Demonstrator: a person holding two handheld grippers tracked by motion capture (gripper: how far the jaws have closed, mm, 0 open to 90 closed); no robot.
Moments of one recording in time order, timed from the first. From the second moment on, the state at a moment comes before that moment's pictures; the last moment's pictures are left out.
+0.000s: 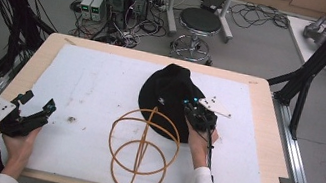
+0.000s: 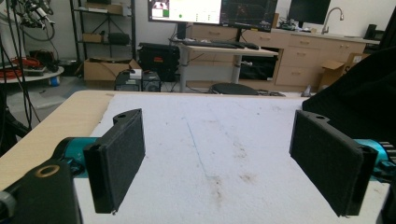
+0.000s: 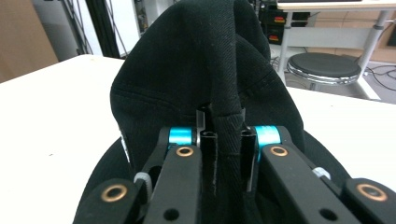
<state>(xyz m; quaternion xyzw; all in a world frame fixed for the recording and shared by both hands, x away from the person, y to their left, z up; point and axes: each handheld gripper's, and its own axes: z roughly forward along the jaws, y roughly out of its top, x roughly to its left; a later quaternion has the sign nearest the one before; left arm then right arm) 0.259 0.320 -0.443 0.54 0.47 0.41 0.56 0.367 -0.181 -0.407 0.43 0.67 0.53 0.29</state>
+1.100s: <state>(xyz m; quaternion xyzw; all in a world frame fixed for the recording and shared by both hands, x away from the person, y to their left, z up) 0.261 0.318 -0.444 0.54 0.47 0.40 0.56 0.352 -0.192 -0.387 0.41 0.64 0.57 0.31</state>
